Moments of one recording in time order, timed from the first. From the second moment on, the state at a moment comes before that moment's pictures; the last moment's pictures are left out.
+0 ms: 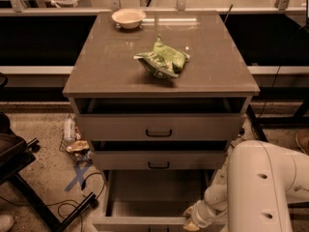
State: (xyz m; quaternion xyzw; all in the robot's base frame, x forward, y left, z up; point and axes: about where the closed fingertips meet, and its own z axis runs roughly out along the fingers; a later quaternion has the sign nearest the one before) arm 0.408 -0.161 0.185 -0.59 0.78 0.18 0.10
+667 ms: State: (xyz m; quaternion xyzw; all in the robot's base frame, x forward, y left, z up) arm 0.361 -0.187 0.212 -0.58 0.79 0.20 0.07
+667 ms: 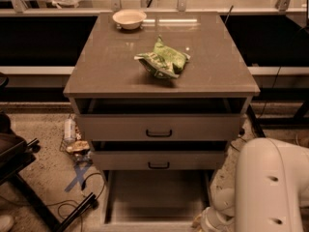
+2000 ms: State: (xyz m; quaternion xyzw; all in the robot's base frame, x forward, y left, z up) arm 0.367 -0.162 0.248 -0.68 0.66 0.24 0.20
